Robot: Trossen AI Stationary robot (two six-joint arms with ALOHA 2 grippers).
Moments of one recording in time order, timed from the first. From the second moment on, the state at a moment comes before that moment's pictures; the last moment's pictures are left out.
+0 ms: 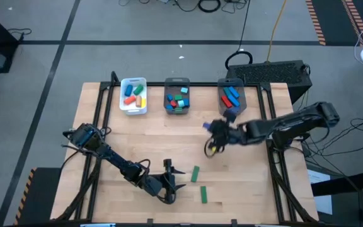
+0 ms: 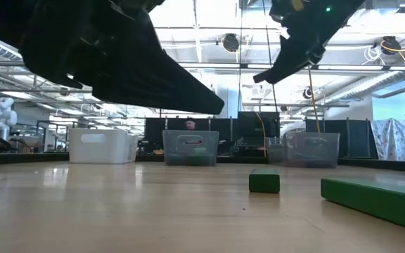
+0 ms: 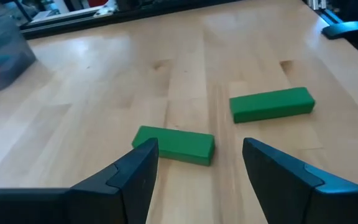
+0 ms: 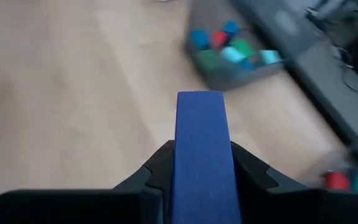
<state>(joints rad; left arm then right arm) -0.57 1.96 0.91 0.58 -0.60 -0.13 0.21 1.35 0.96 -0.53 0.61 0.42</state>
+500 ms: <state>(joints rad) -0.58 1.96 0.91 0.54 -0.60 -0.15 -0.27 1.18 0.92 -0.64 0.49 0.27</state>
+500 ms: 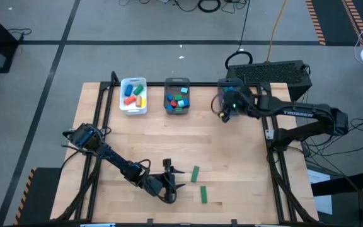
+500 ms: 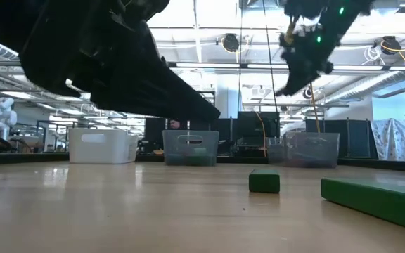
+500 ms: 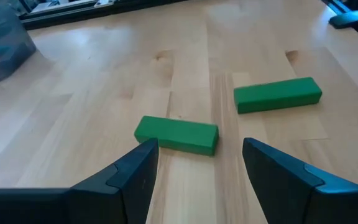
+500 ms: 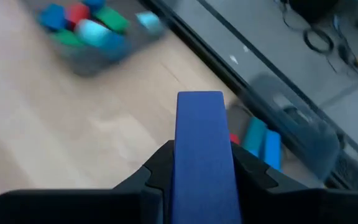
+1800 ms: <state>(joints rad) -0.58 1.96 0.91 0.49 -0.60 -0.15 -0.79 1.40 0.65 -0.12 0.08 0.15</state>
